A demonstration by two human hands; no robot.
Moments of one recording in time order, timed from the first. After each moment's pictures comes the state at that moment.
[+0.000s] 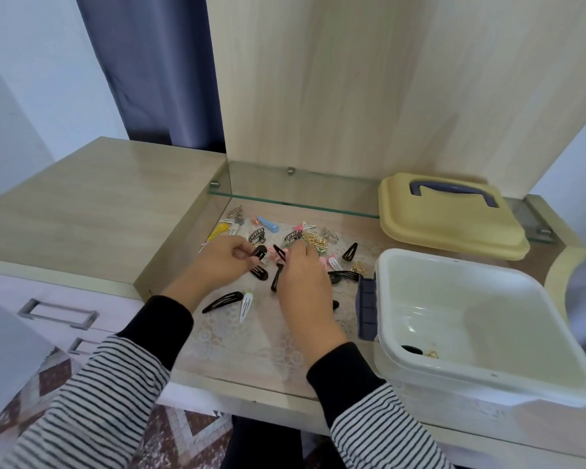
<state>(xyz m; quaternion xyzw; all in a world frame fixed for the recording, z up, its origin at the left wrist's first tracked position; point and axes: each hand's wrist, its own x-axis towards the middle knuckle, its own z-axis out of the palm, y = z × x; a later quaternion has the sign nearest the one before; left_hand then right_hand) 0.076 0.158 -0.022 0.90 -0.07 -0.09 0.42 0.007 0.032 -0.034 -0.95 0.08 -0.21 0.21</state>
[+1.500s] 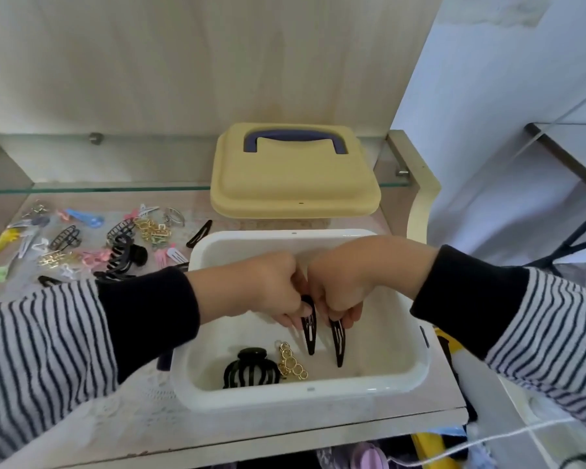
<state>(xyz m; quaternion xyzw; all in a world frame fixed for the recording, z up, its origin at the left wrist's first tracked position) -0.005 -0.107 0.001 0.80 -0.25 -0.48 0.26 -0.046 -0.219 0.029 -0.88 0.02 0.45 0.13</state>
